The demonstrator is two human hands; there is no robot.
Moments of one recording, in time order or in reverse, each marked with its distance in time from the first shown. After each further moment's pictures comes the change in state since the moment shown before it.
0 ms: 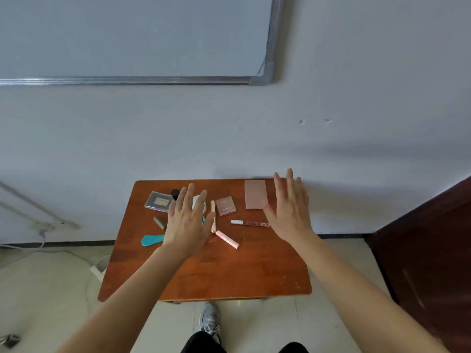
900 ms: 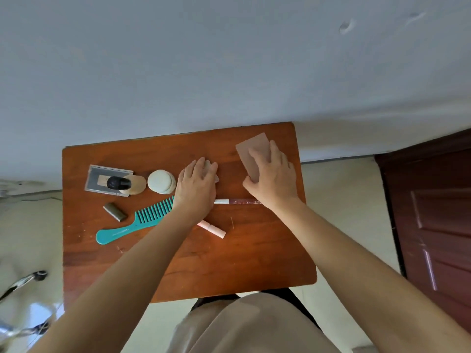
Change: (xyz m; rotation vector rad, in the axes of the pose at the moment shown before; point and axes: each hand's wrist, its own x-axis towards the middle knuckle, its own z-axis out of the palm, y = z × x) left_hand 0.142 0.032 0.144 0.082 -0.336 0.148; right_hand 0.098 0.028 0.137 0.087 -0.298 0.089
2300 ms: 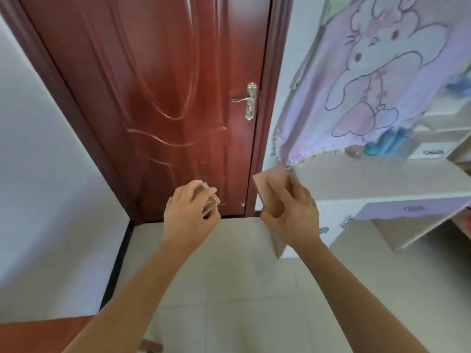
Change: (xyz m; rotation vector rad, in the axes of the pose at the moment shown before) left_hand -0.378 0.408 -0.052 -0.483 0.435 1.685; right_hand -0.698 0.075 -0.100 -0.085 1.091 1.351
